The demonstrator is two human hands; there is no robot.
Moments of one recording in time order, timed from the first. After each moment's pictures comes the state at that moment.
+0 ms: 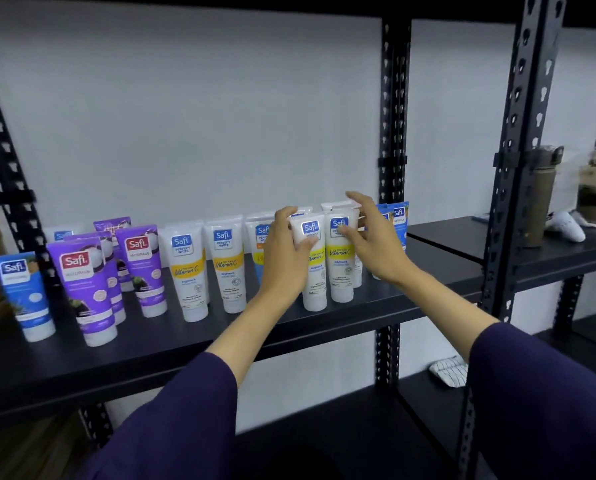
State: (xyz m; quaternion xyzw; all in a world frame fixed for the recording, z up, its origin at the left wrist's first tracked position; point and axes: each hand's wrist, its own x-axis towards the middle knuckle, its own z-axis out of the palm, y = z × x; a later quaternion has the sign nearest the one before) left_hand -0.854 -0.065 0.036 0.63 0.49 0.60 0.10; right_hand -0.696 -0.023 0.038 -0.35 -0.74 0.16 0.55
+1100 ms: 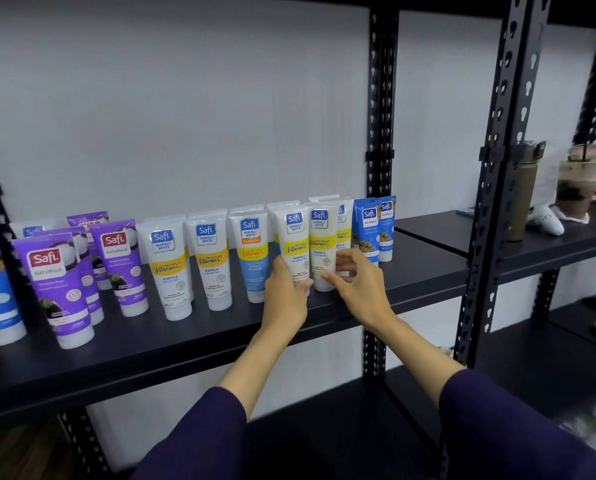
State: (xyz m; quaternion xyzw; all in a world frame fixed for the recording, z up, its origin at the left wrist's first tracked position) left_hand -0.841 -0.056 -0.028 0.62 0.57 0.53 0.14; right_hand -0.707 -0.021 -0.043 -0.40 -0.67 0.20 0.60
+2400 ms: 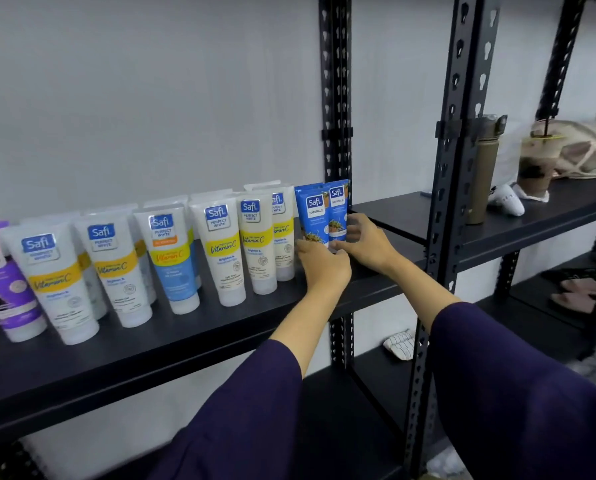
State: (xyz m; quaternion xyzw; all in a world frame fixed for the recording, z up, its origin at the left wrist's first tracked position) left_hand -0.690 0.024 -0.022 0.52 0.60 0.53 0.29; right_hand -0.586 0.078 -0.024 -0.52 -0.68 0.24 0.46
